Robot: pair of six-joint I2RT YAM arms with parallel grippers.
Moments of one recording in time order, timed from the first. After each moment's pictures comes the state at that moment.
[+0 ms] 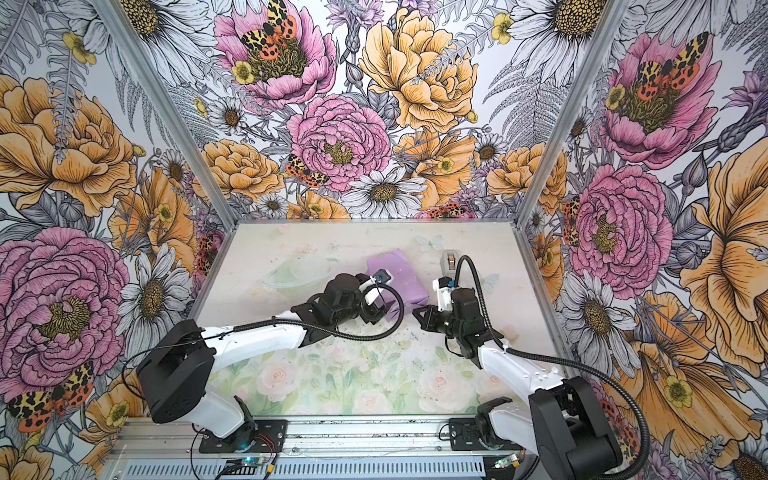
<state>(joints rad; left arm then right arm) -0.82 1.54 0.92 0.16 -0.08 0.18 0.31 1.19 0.47 0.11 -0.50 0.57</state>
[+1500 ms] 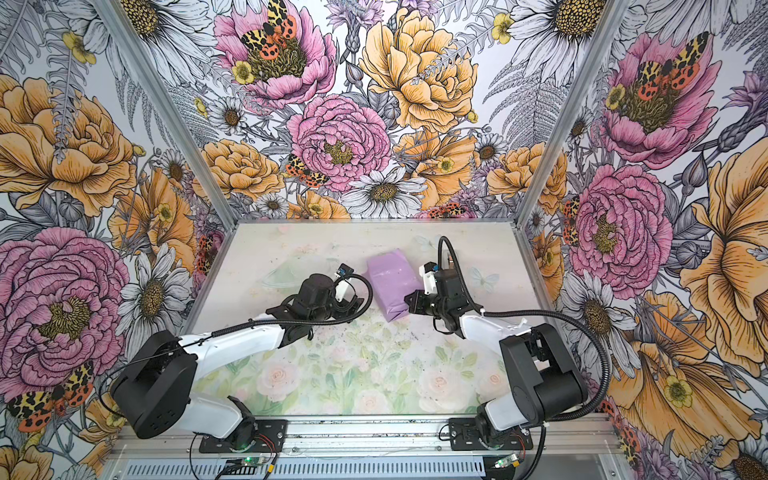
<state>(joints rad) -0.68 1.45 0.77 0.08 -0.09 -0.01 0.32 1.47 0.67 0.10 -0.44 0.50</state>
